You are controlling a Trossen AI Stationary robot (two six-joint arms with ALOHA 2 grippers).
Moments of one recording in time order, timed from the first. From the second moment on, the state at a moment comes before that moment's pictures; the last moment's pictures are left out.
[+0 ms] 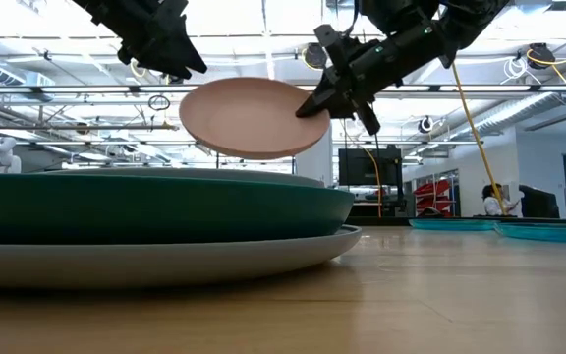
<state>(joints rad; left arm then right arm) -0.03 1.05 0.81 -0.28 -0.69 -0.21 -0.14 1.46 0.82 0.21 0.15 0.56</state>
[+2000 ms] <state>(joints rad) -0.03 1.05 0.81 -0.29 -0.68 -0.18 0.06 1.57 0.82 0.21 0.02 0.76</state>
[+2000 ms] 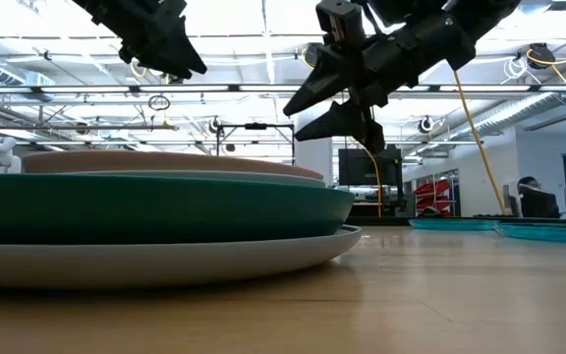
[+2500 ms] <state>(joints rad) -0.03 1.05 0.81 -0.32 -0.68 -0.18 -0.02 1.44 0.82 -0.20 -0.03 0.86</state>
